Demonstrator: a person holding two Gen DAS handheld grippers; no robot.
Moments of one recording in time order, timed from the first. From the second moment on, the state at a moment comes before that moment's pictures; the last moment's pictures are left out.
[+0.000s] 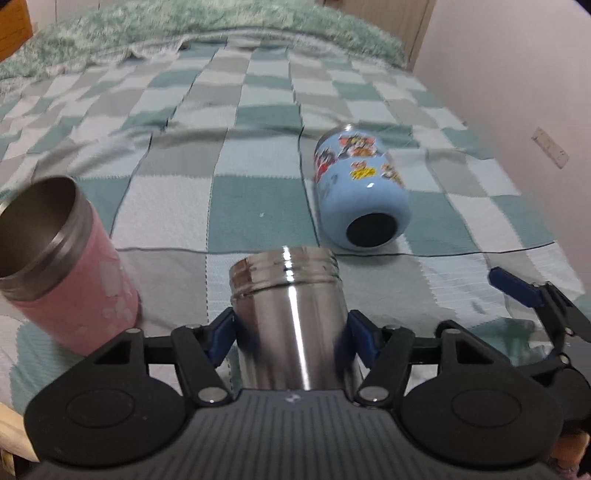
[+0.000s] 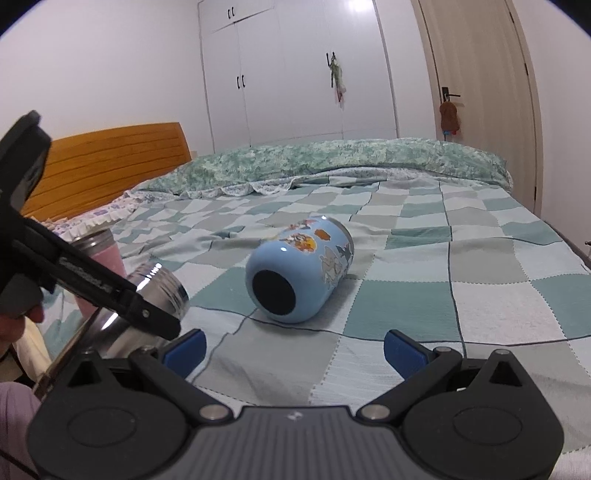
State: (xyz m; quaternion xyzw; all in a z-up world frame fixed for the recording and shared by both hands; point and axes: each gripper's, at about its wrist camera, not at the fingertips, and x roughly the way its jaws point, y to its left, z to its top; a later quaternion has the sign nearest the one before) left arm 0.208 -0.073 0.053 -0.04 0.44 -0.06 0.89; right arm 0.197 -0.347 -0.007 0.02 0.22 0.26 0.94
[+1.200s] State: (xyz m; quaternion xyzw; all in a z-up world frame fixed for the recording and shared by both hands) left arm 0.200 -0.049 0.070 0.02 0.27 -0.02 0.96; right arm 0.176 -0.315 0.011 0.03 0.18 0.23 0.96
